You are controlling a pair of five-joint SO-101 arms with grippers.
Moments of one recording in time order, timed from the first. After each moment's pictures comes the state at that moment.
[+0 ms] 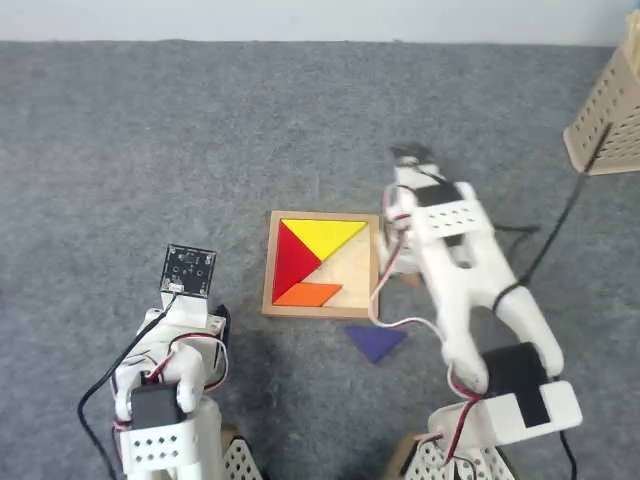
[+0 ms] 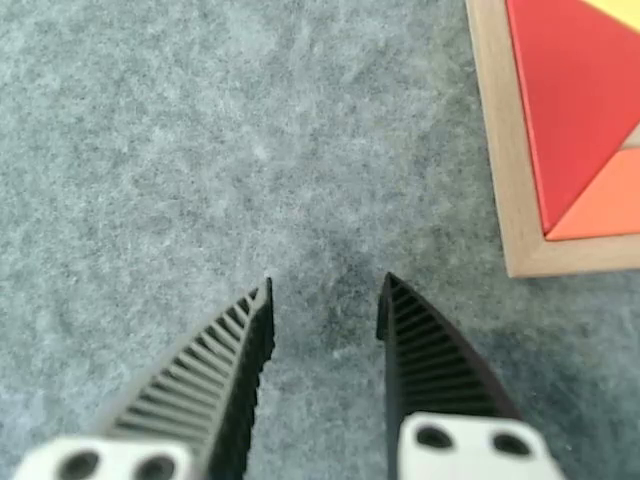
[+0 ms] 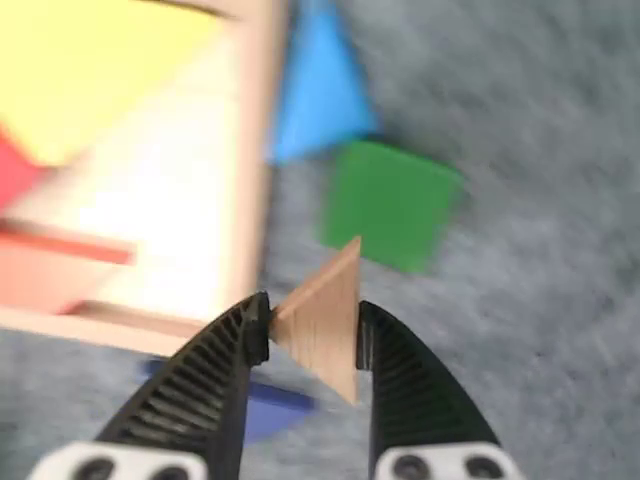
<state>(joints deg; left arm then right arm) -14.1 -103.3 97.3 72.0 -11.1 -21.4 -0.3 20.7 71.6 -6.3</state>
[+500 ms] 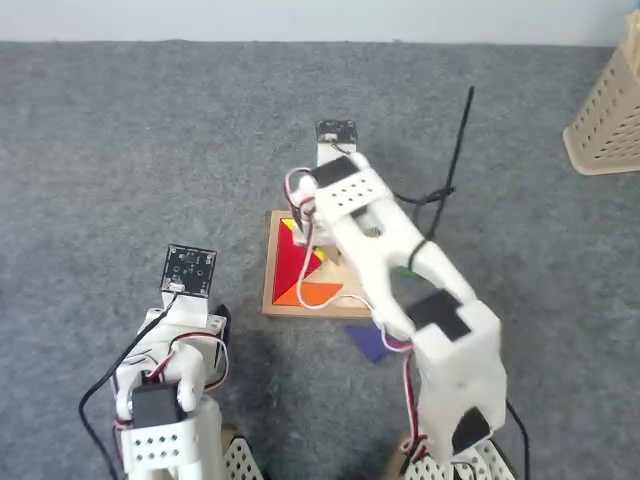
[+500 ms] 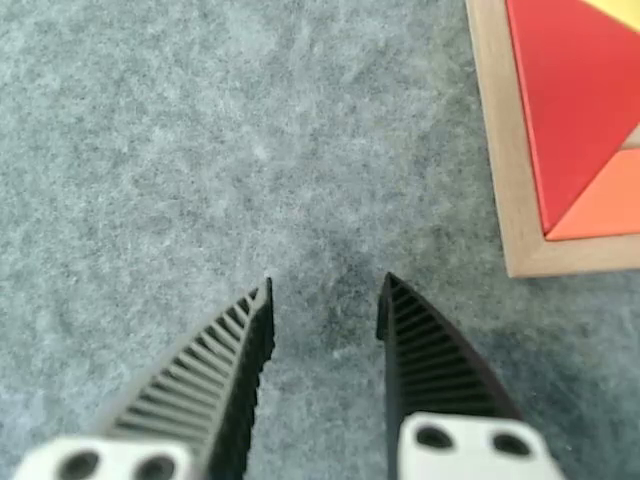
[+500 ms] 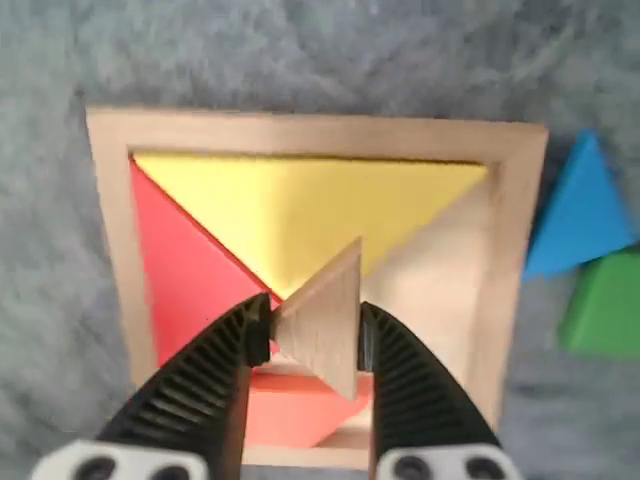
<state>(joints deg) -14.1 -103.3 97.3 72.0 -11.1 -35.3 28.3 -13.5 77.3 -36.4</state>
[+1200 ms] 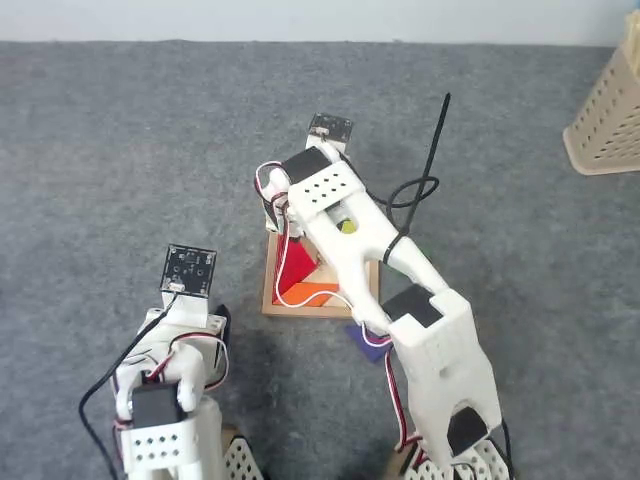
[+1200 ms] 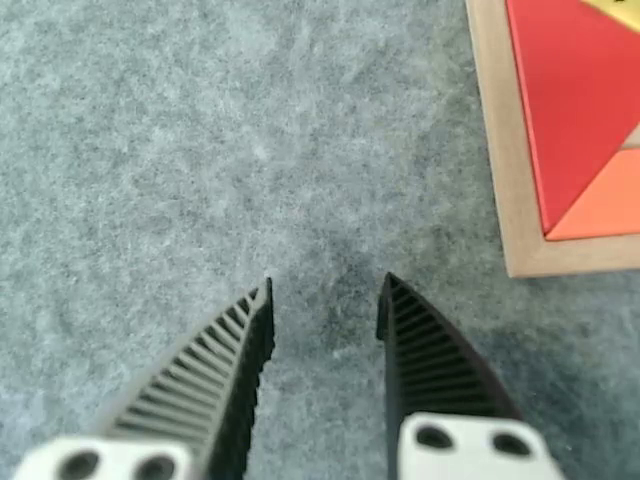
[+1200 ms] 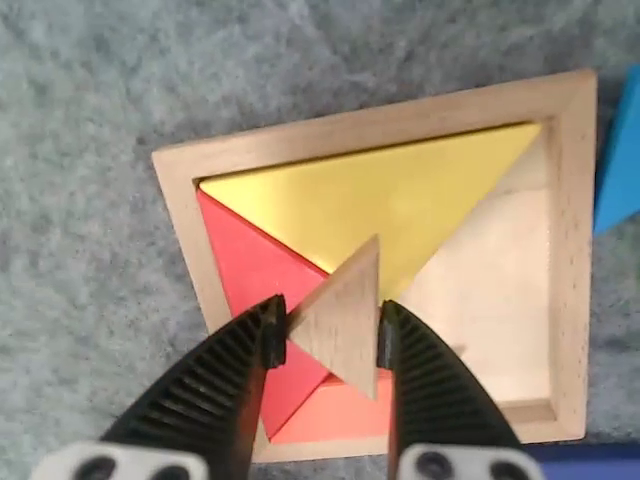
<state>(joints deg) -14.1 -103.3 97.3 72.0 -11.1 -38.7 34.5 -26.0 83.3 -48.0</state>
